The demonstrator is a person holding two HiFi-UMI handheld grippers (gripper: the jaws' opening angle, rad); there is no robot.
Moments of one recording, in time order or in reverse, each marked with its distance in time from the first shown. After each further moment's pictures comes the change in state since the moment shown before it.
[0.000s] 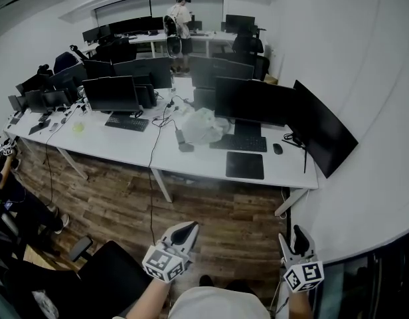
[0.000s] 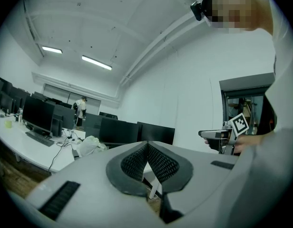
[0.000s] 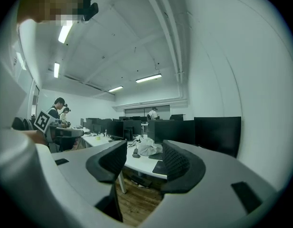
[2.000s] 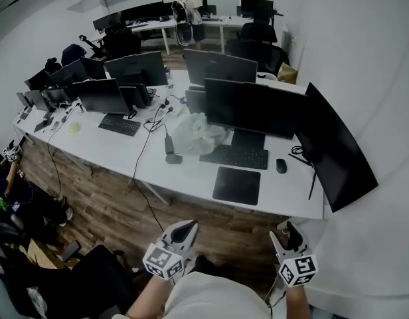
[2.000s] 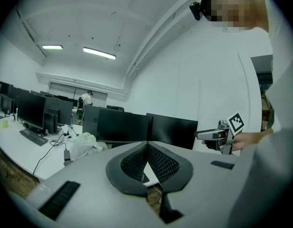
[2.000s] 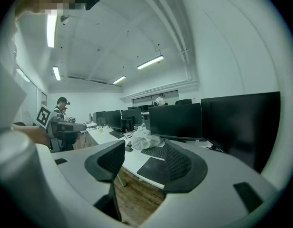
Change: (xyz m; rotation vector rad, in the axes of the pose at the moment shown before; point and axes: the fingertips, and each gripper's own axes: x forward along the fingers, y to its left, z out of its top) left arm 0.267 0.048 -0.023 -0.002 0.103 0.123; right arm 0.213 -0.212 -0.047 0.056 0.155 0.173
